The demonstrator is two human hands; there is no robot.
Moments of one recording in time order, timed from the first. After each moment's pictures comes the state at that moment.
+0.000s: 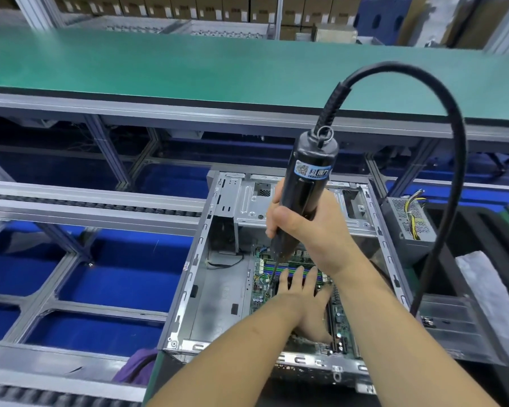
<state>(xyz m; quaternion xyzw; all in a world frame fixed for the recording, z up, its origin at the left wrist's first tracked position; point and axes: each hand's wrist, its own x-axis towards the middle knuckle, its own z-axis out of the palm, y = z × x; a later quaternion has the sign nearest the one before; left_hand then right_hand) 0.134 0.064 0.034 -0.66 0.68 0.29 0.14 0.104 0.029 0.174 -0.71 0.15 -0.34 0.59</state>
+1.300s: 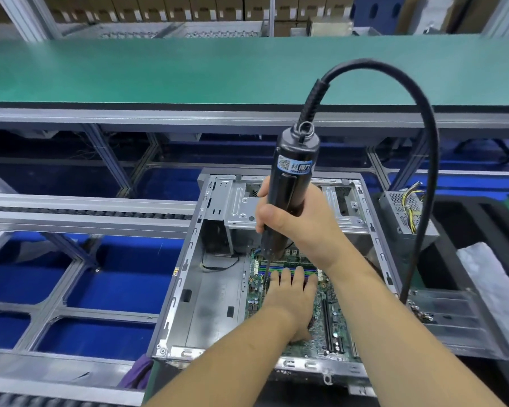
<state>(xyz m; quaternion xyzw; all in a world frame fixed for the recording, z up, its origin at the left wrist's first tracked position) 0.135 0.067 0.028 -0.69 0.67 0.19 0.17 0.097 0.017 0.177 -0.70 0.16 -0.32 0.62</state>
